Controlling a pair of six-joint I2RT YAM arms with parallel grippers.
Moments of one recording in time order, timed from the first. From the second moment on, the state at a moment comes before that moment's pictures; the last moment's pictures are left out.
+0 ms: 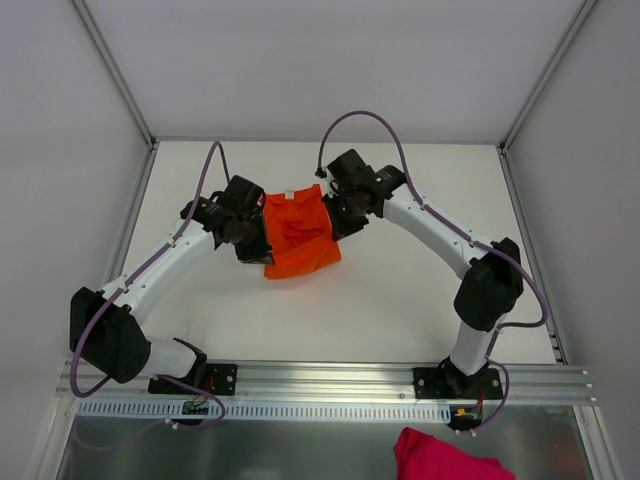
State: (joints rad) left arm -0.48 1.35 1.16 -0.95 0.13 -0.71; right arm 0.72 1.78 1.67 -0.98 -0.10 0.22
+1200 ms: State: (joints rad) left arm -0.37 1.63 1.43 -0.88 0.09 -0.60; right arm 0.64 2.15 2.09 -0.97 -0.07 0.17
